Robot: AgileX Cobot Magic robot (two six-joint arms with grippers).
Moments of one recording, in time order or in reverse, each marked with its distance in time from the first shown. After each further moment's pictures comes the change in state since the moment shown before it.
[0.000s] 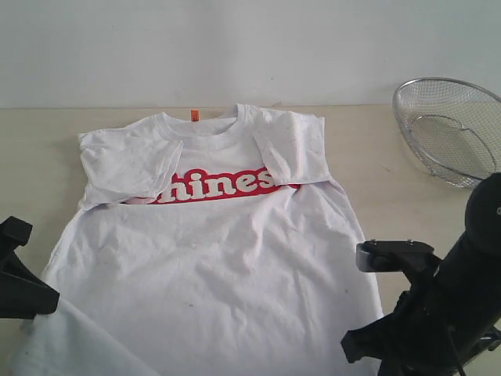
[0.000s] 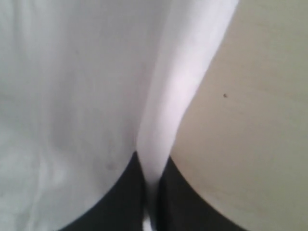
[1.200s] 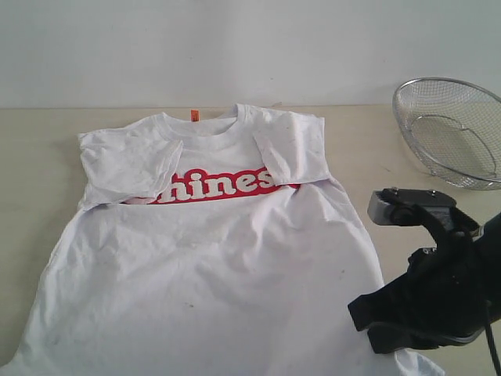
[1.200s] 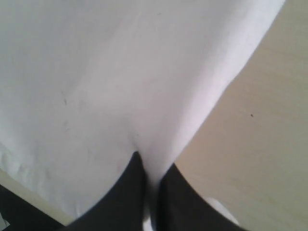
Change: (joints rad) left arm 0.000 -0.152 -0.021 0.417 0.228 -0.254; right arm 0.000 -0.292 0.001 0.043 0.055 -0.041
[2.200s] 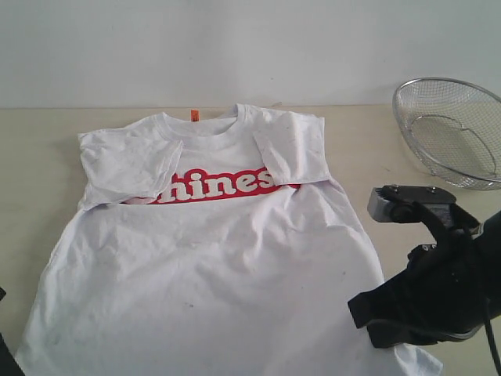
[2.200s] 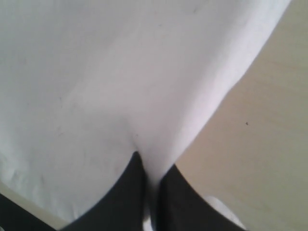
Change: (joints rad) left arm 0.000 0.162 0.021 -0.112 0.009 0.059; right arm 0.000 -0.002 0.000 -0.002 -0.022 -0.010
